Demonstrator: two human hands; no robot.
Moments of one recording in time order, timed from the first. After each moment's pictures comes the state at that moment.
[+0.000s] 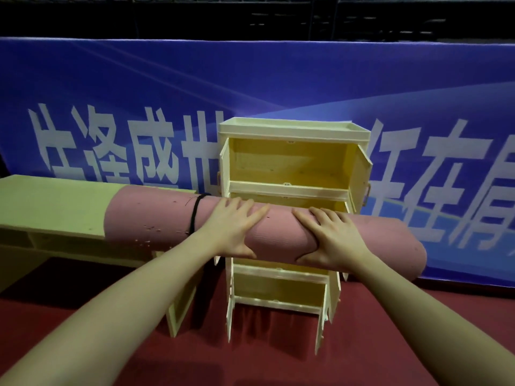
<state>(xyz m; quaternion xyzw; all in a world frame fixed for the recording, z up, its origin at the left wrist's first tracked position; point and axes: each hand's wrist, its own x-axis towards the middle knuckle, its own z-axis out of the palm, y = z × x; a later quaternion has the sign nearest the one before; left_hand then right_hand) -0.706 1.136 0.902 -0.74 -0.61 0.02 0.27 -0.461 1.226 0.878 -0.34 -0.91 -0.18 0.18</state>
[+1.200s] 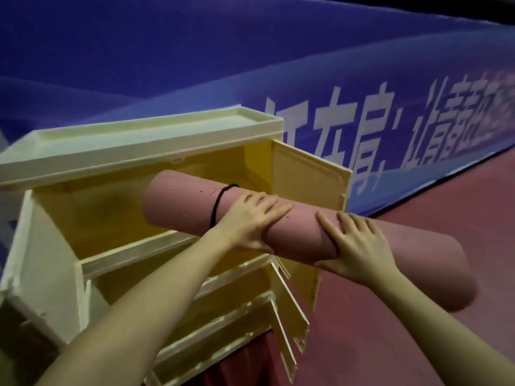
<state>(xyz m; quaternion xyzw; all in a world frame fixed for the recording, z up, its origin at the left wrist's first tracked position) -0.671 1.601 0.879 -0.94 -0.22 -0.11 0.23 -0.433 1.463 0.848 -0.65 -0.70 -0.26 0.14</state>
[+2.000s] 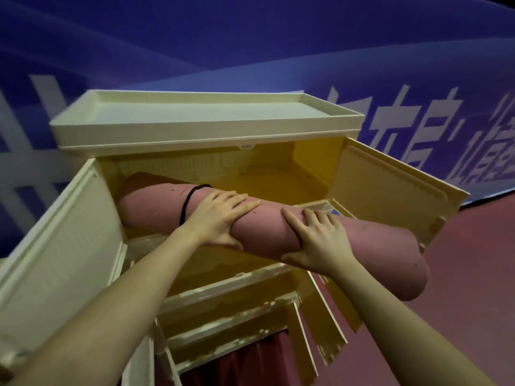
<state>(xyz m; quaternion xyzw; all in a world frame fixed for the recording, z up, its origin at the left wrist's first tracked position) -0.869 1.682 0.832 -0.92 -0.34 -0.14 0.14 -0.612 1.595 0.833 -0.59 -0.77 -0.21 0.08</state>
